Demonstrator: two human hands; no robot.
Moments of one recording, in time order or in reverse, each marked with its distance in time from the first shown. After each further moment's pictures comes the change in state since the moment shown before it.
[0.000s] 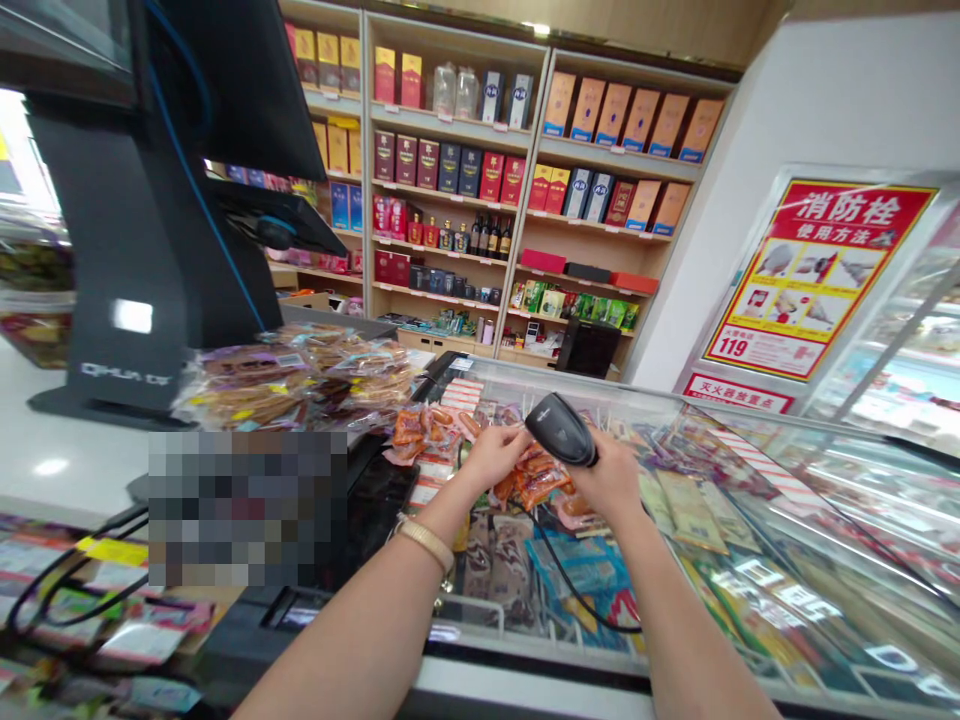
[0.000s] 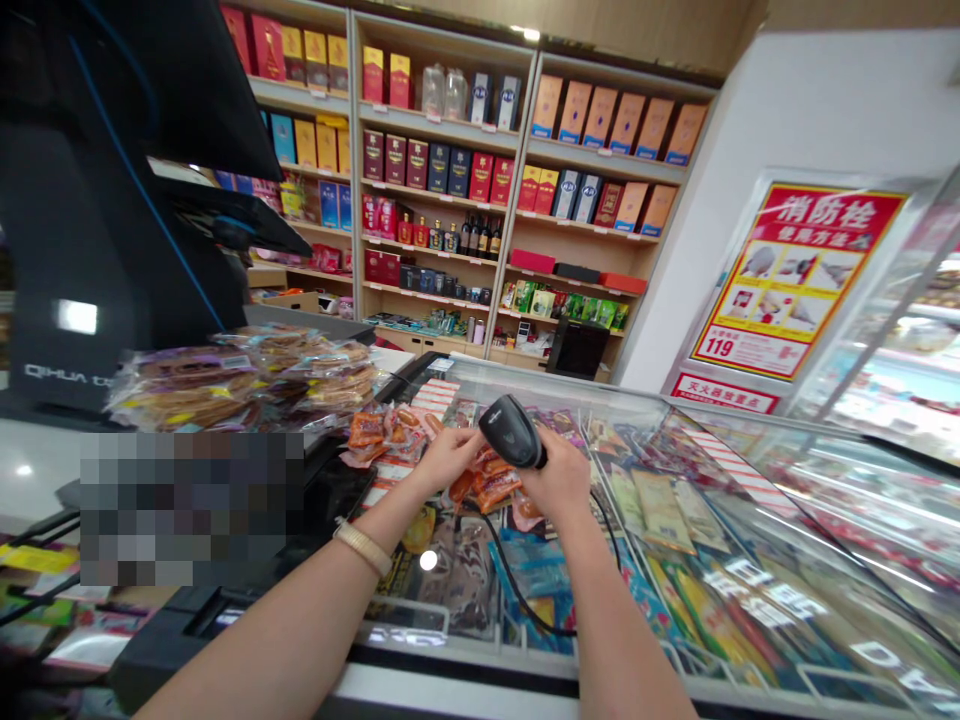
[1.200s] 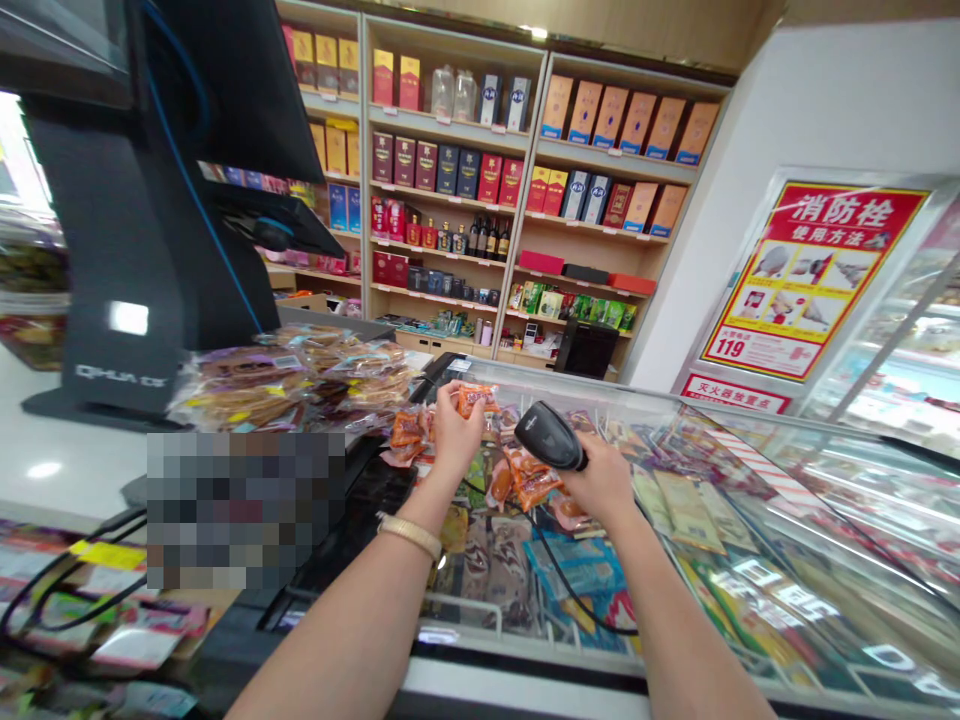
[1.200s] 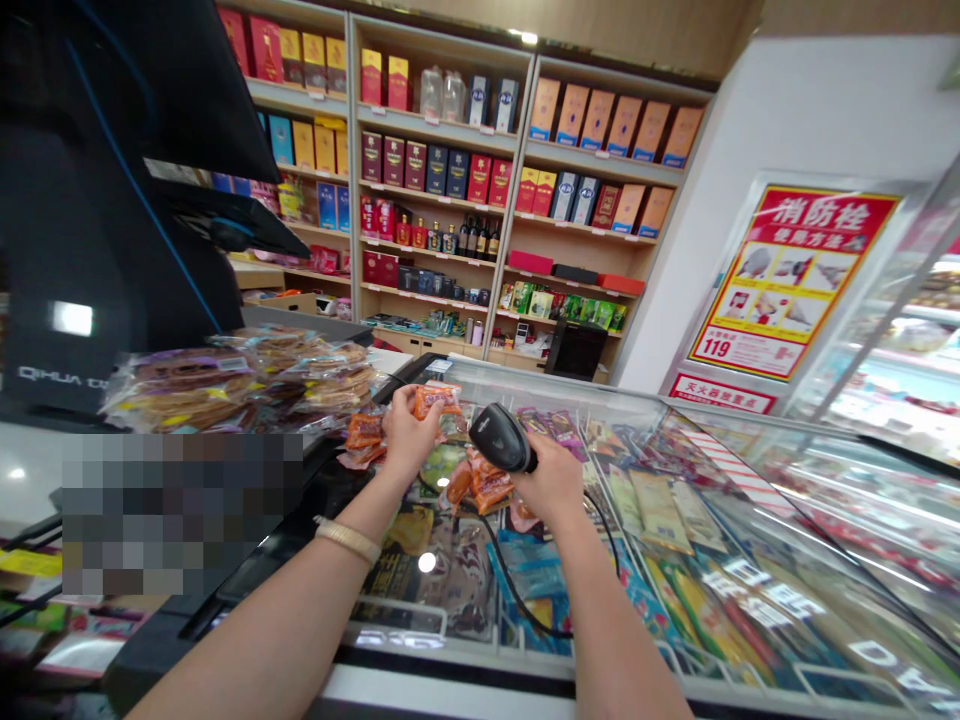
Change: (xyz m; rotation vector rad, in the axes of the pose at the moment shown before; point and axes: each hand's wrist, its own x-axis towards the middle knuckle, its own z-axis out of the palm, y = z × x) left_hand 0.009 -0.005 -0.035 0.011 0.744 -0.086; right_hand 0.000 -0.005 -0.001 -0.067 -0.134 0.046
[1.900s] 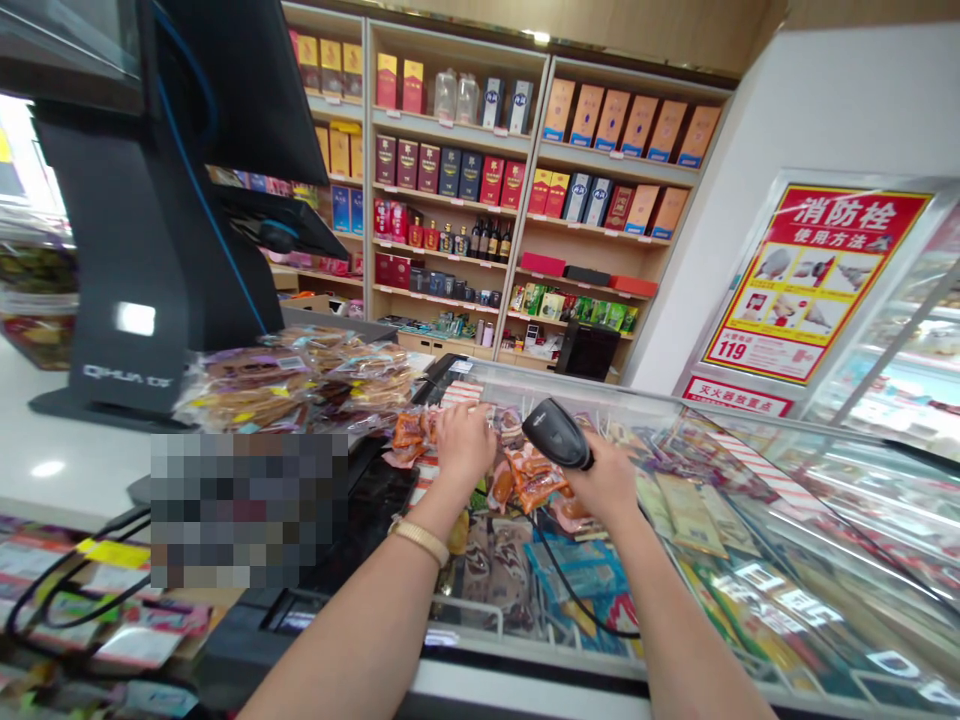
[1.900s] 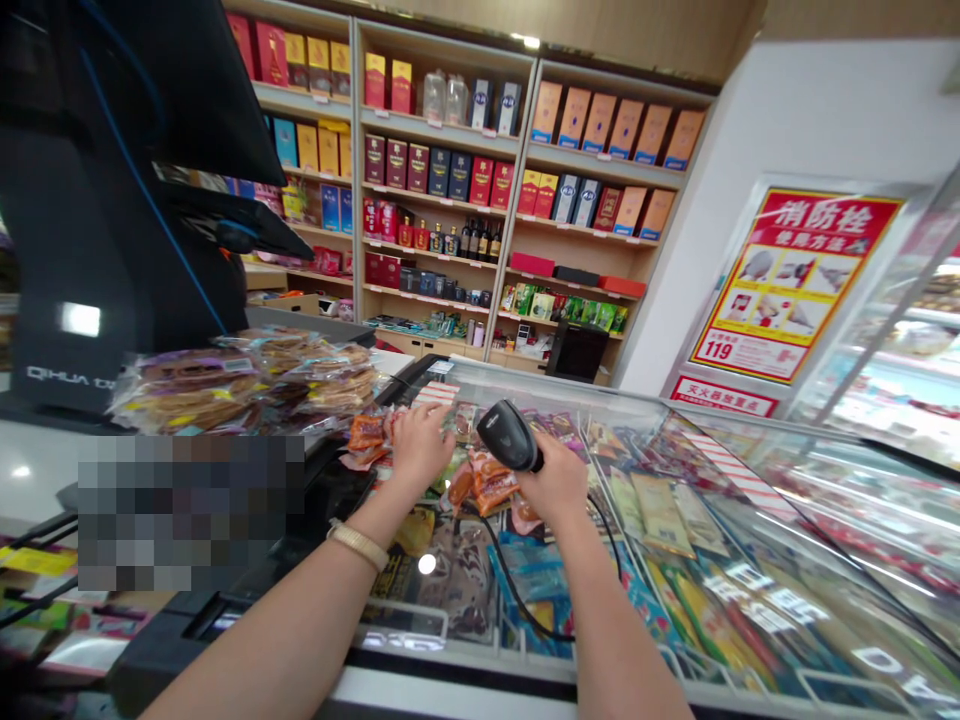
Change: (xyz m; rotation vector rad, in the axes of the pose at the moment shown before) left_hand -0.020 0.001 -0.002 0.487 -0.276 0.221; right_hand 0.000 0.001 0.000 0.051 0.057 0.026
